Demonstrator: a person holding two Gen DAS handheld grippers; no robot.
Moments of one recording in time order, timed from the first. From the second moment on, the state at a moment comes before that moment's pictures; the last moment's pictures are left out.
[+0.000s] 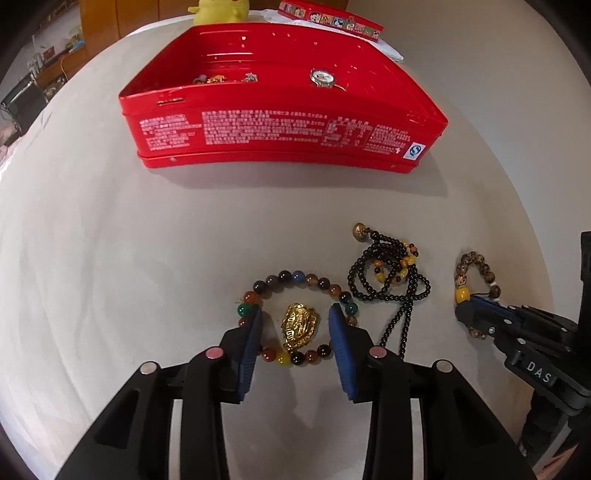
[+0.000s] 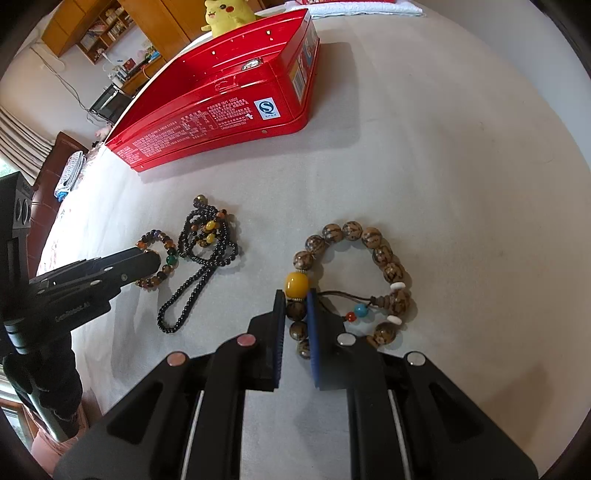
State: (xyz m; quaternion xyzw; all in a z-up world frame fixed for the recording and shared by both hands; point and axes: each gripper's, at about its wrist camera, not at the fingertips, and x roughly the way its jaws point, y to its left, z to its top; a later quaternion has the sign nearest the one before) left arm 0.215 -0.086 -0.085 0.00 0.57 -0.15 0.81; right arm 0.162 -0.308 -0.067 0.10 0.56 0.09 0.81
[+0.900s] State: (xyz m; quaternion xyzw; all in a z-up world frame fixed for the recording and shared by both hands) left arm 0.192 -0.074 -0.051 -0.02 0.55 -0.16 0.82; right arm 0.154 -0.310 -0.055 0.13 0.56 0.11 0.81
